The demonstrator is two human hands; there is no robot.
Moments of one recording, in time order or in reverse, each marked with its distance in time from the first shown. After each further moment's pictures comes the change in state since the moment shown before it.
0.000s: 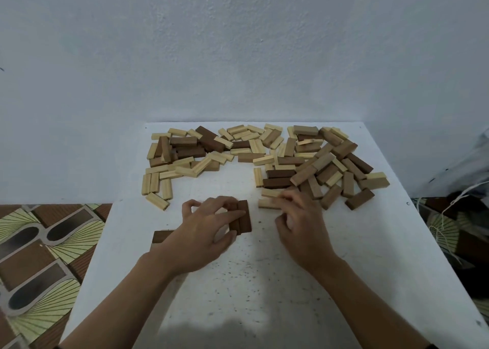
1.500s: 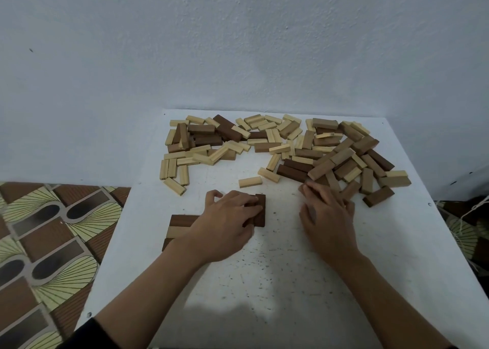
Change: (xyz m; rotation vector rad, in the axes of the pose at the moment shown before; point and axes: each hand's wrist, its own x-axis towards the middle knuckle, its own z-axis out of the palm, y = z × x) left_hand 0.002 0.025 -0.004 0.098 -0.044 -0.035; right_hand -0.004 0.022 0.000 -0.260 -0.016 0.074
